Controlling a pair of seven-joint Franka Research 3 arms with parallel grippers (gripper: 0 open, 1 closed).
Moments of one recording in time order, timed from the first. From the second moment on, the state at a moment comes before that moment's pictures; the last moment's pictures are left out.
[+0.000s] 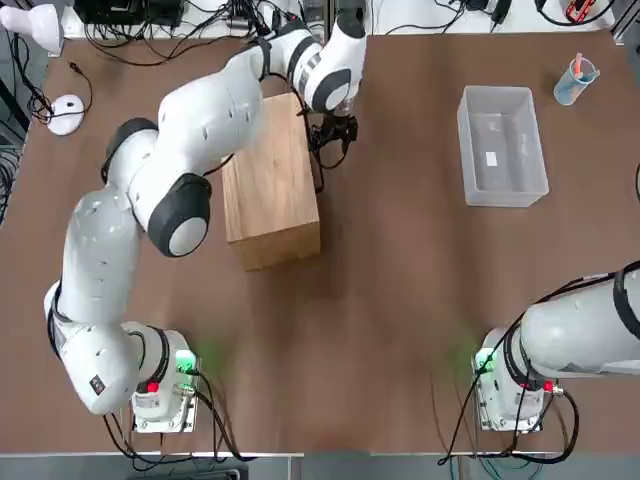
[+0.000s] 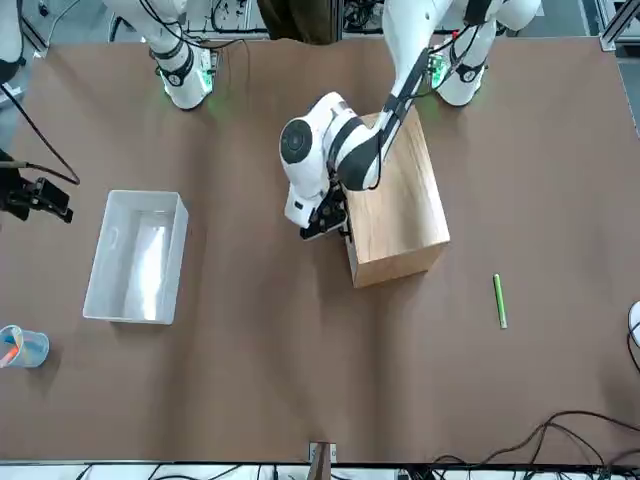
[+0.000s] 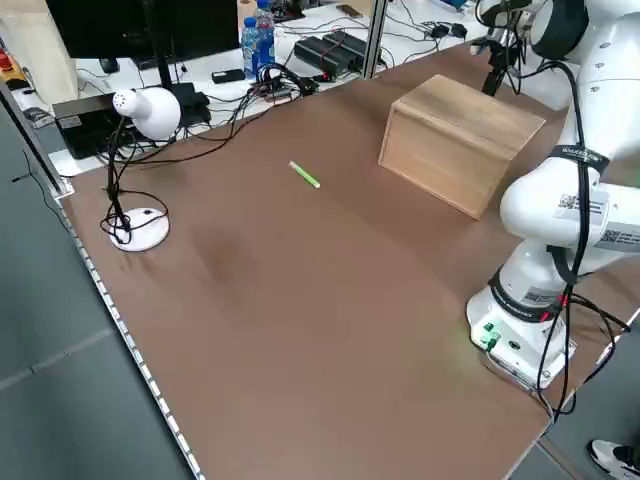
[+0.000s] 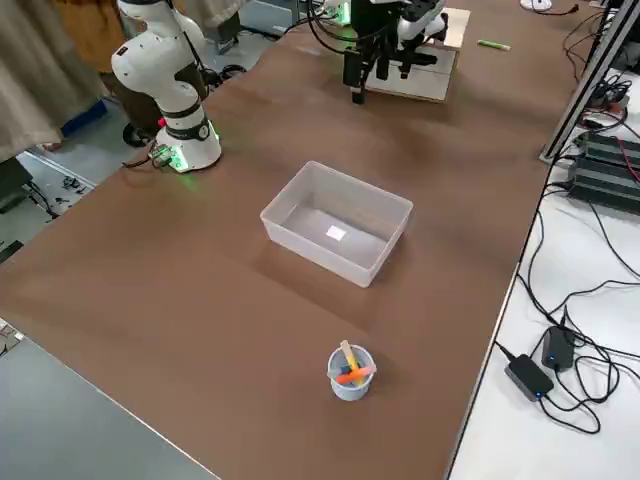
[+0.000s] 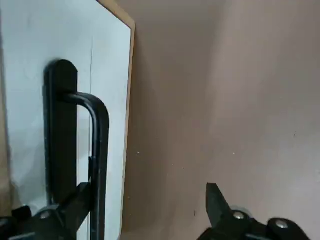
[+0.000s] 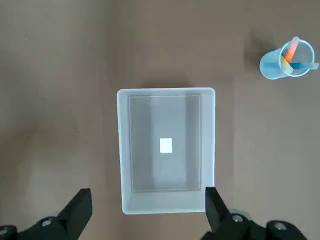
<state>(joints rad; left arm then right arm) -0.85 0.73 -0.02 -1.27 0.03 1.84 -1.16 -0.06 0.09 0.02 -1.52 -0.03 1.65 0.01</state>
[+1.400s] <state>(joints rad) -0.92 0.73 -0.01 -1.27 0.06 1.99 -1.11 -0.06 0.09 0.02 -1.52 -0.03 1.65 0.01</state>
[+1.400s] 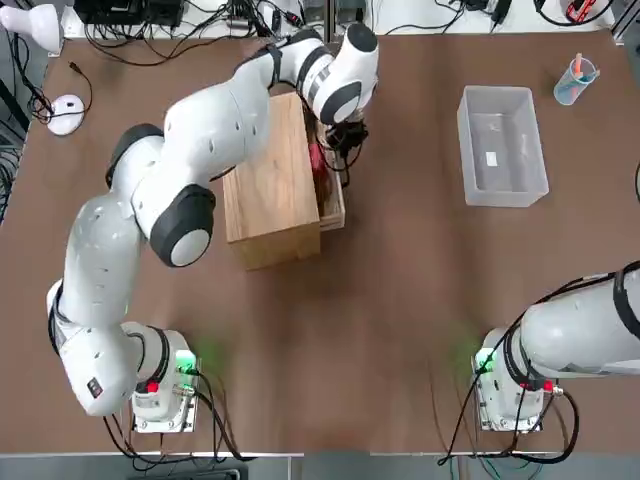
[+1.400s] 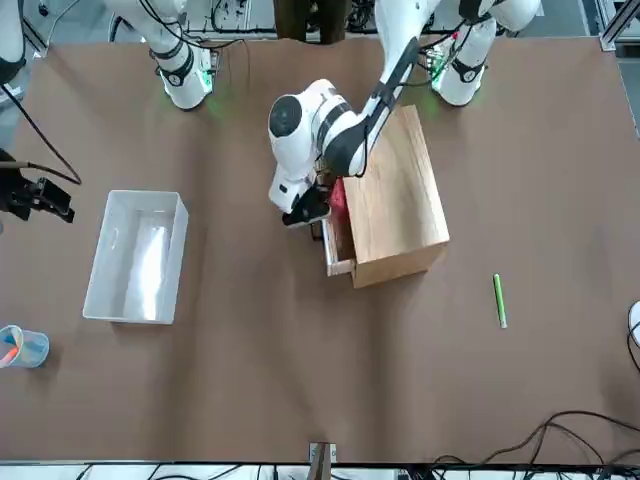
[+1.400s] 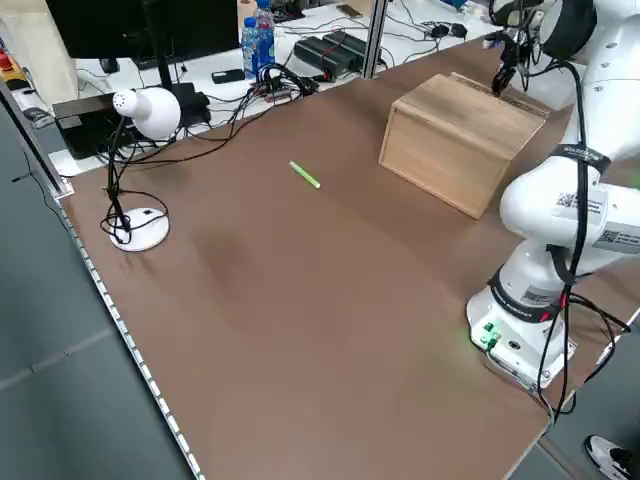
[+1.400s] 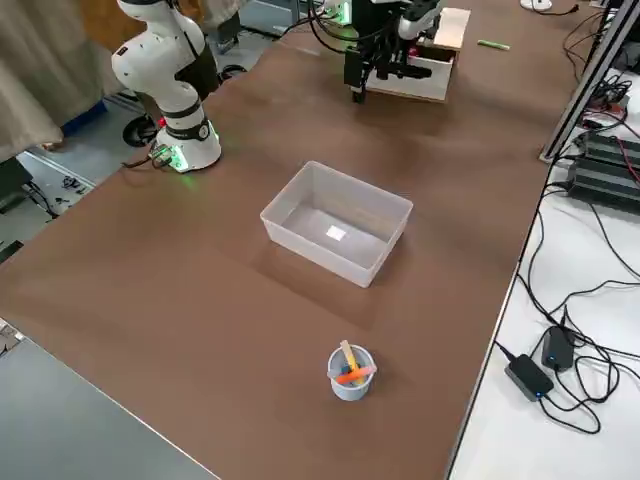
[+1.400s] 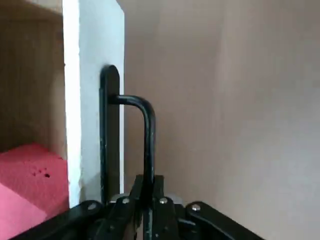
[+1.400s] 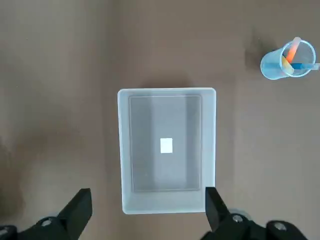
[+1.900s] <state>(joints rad) -0.93 0.73 -0.01 -1.27 0.05 2.09 -1.10 -0.06 0.09 0.02 -1.52 -0.03 1.65 0.01</state>
